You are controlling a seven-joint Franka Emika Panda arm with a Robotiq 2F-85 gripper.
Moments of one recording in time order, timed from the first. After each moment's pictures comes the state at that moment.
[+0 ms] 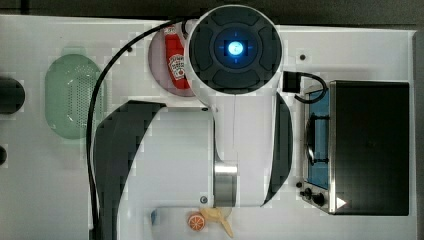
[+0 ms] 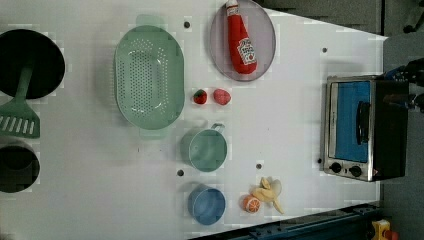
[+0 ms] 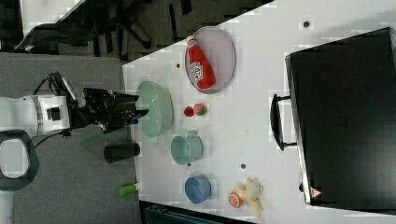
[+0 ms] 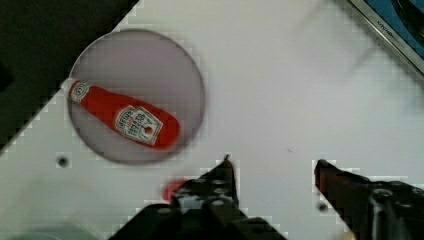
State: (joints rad) arm 0.01 -0.03 -0.01 -1.79 -0.02 0.20 0.06
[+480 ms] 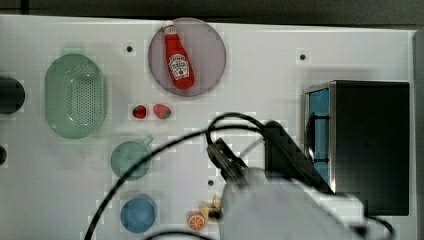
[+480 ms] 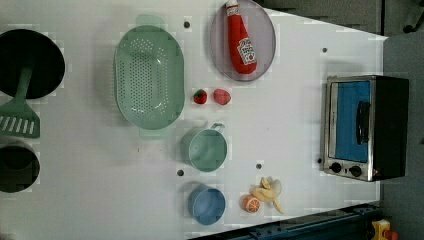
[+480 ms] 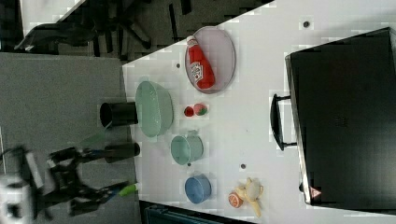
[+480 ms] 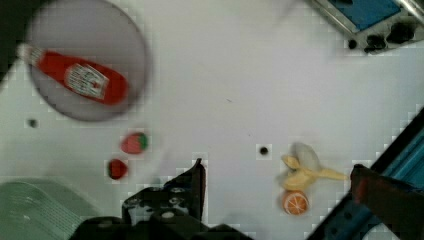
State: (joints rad) arm -0.02 -0.44 -0.05 -1.96 -0.01 0.02 0.06
